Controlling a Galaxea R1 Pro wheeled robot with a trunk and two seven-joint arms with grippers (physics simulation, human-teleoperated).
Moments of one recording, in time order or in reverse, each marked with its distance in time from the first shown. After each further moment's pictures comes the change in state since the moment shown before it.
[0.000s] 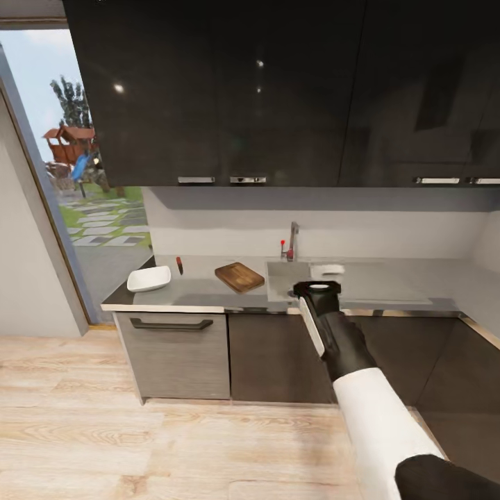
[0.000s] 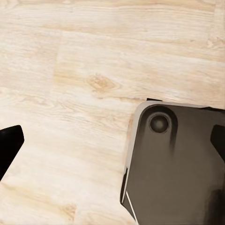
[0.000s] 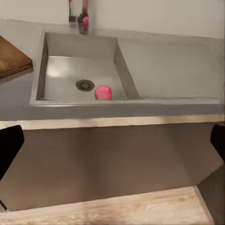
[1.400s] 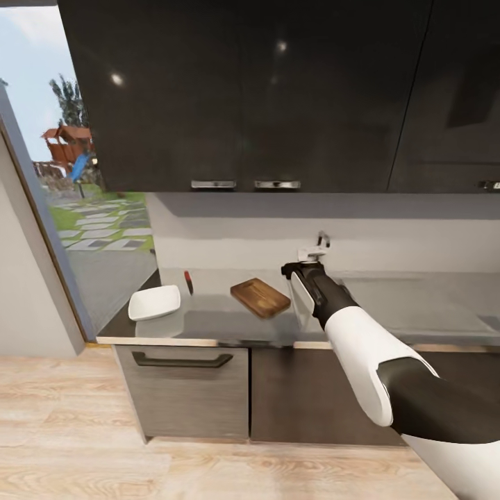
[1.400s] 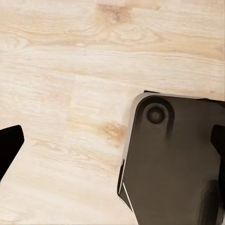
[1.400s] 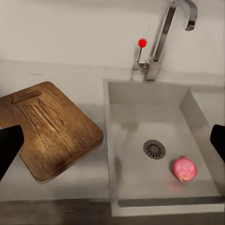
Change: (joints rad) left arm -0.002 -0.010 -0.002 0.028 -0.001 -0.002 -0.001; right arm -0.345 0.000 -0.004 0.594 -0.064 -0.284 0.111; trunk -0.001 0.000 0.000
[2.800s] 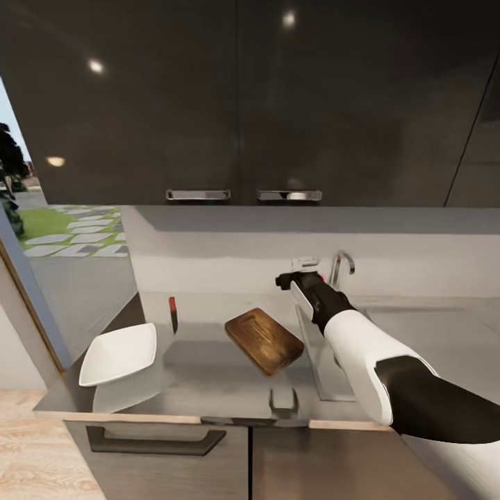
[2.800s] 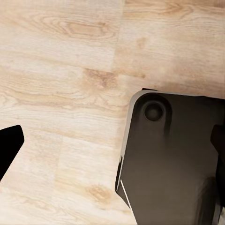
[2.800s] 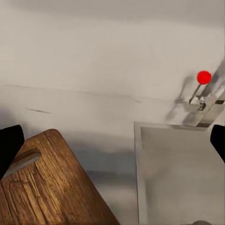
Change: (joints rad) left arm 0.000 -0.006 0.000 0.006 0.000 0.001 0.000; right arm 0.000 0.000 0.001 0.100 0.001 -0.031 0.114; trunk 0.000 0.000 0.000
